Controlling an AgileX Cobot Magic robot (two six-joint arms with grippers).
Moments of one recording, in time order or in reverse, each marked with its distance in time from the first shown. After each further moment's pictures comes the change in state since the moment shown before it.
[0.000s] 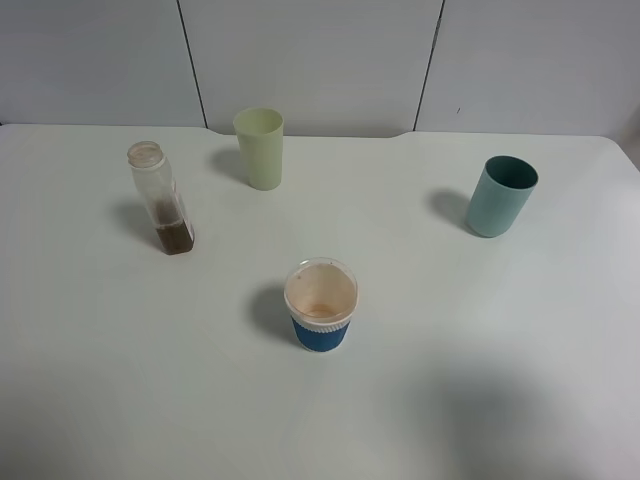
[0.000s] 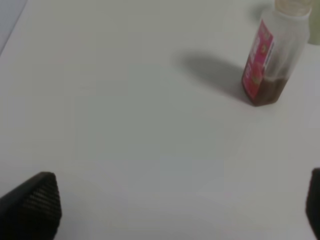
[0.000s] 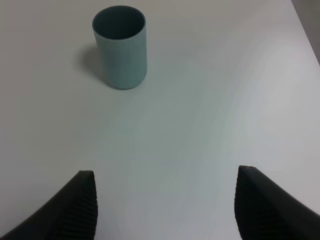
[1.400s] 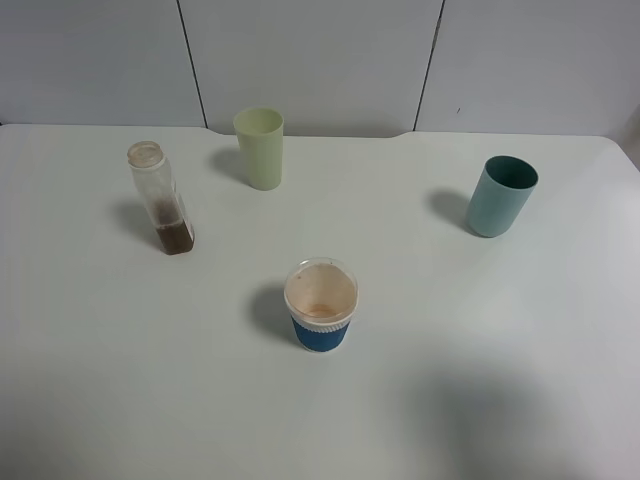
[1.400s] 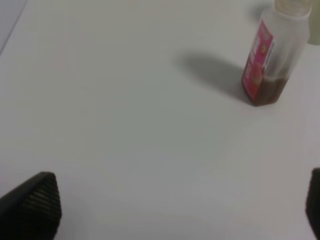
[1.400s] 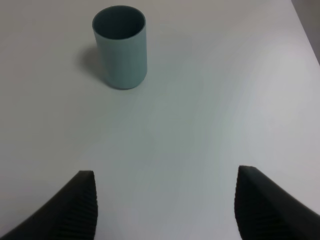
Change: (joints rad) left arm 0.000 0.000 0.000 0.000 0.000 0.000; right arm 0.000 0.000 0.000 0.000 0.000 0.000
